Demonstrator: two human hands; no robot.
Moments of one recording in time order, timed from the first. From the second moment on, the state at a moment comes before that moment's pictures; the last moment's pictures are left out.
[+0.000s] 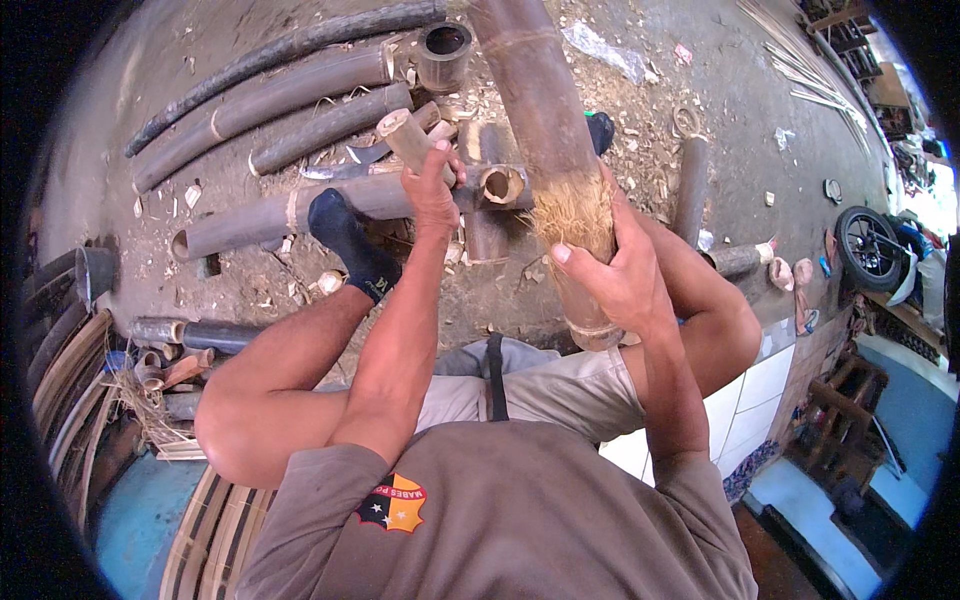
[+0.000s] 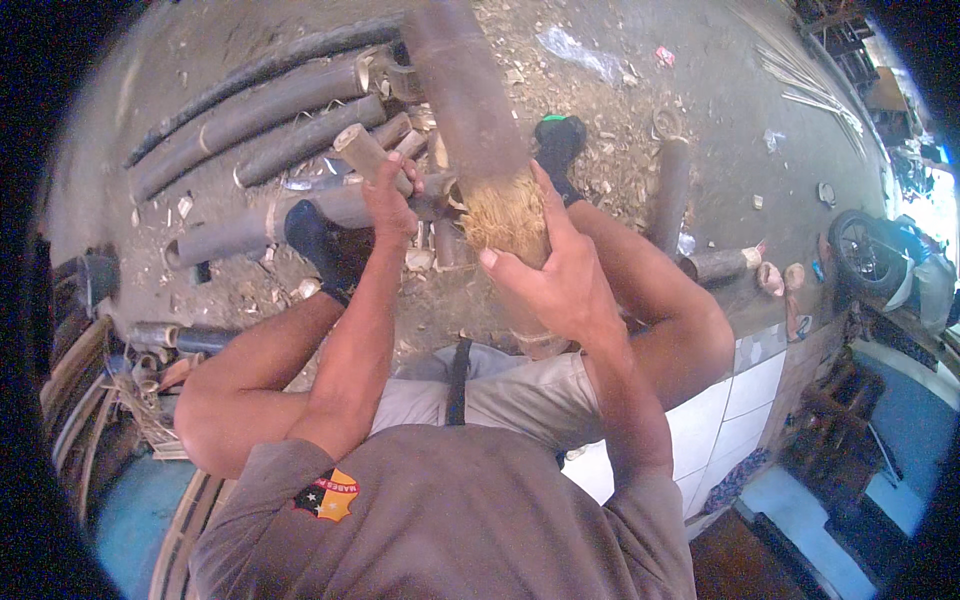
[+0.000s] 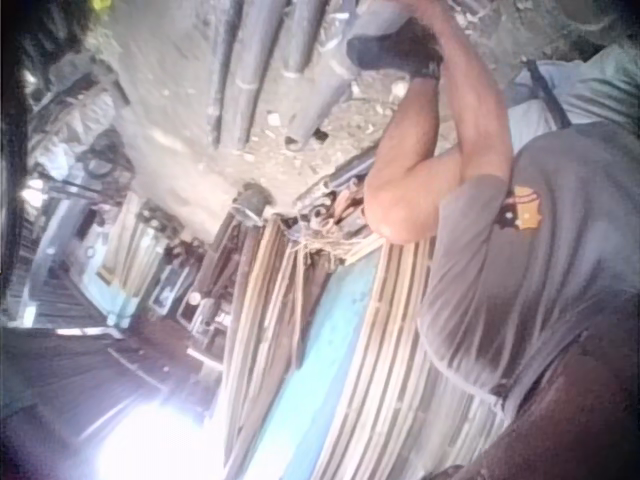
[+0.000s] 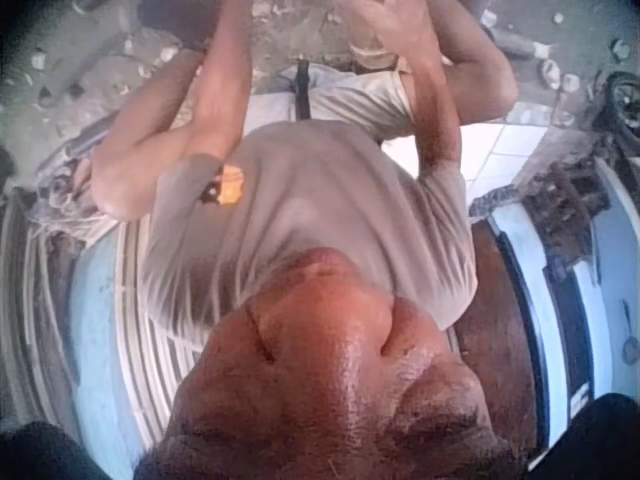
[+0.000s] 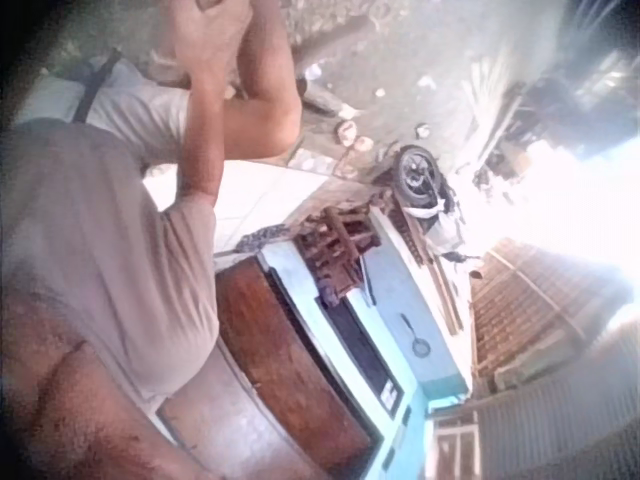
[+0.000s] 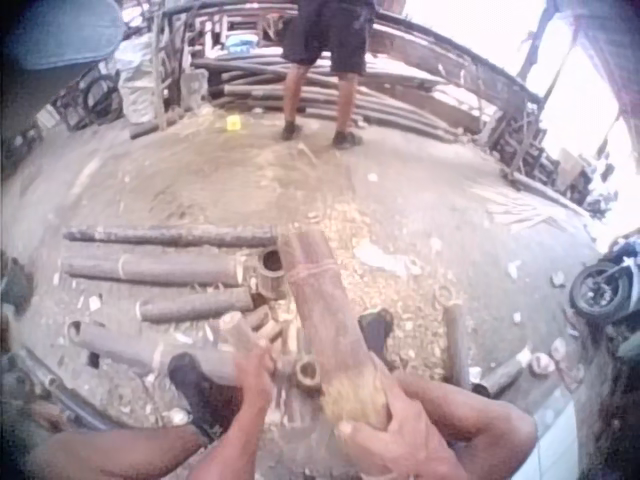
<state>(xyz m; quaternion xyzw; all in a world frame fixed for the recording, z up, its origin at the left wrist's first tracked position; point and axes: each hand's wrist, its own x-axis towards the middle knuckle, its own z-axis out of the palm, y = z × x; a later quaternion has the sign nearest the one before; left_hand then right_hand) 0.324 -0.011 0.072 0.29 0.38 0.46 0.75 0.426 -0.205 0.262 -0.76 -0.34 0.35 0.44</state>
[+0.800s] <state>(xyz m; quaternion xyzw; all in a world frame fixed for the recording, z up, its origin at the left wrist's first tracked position) 0.322 -0.027 0.051 0.31 0.39 0.54 0.68 0.421 -0.065 0.331 -0.66 -0.74 0.05 -0.10</state>
